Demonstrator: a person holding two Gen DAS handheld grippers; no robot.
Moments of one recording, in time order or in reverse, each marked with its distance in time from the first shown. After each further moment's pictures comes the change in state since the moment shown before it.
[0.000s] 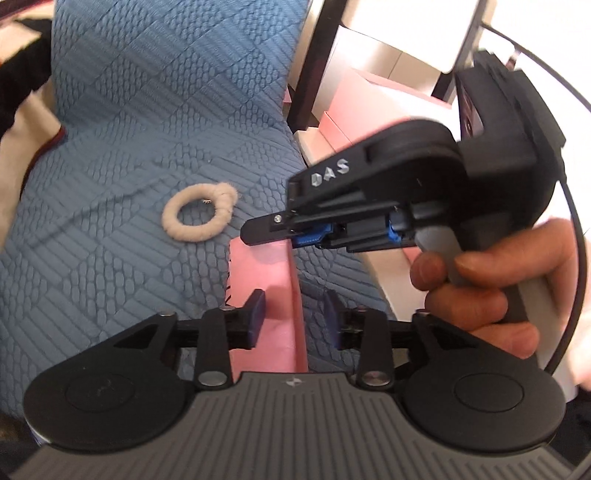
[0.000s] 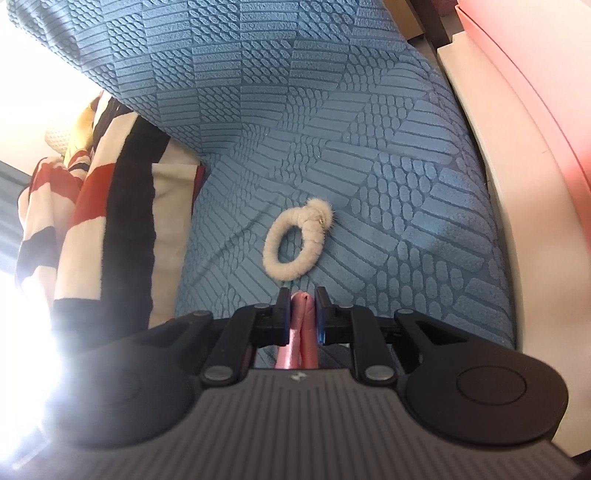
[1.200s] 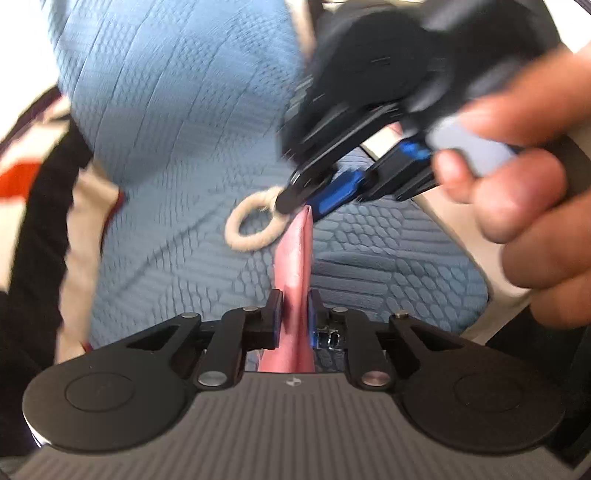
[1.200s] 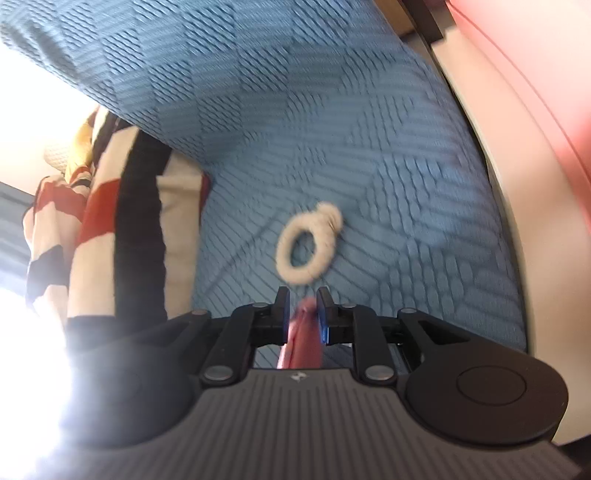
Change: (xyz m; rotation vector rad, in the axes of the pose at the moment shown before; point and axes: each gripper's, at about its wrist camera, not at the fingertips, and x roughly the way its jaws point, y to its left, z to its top) left arm 0.009 -0.022 -0.014 0.229 0.009 0.343; right arm -0.006 0.012 -0.002 0.061 -0.019 0.026
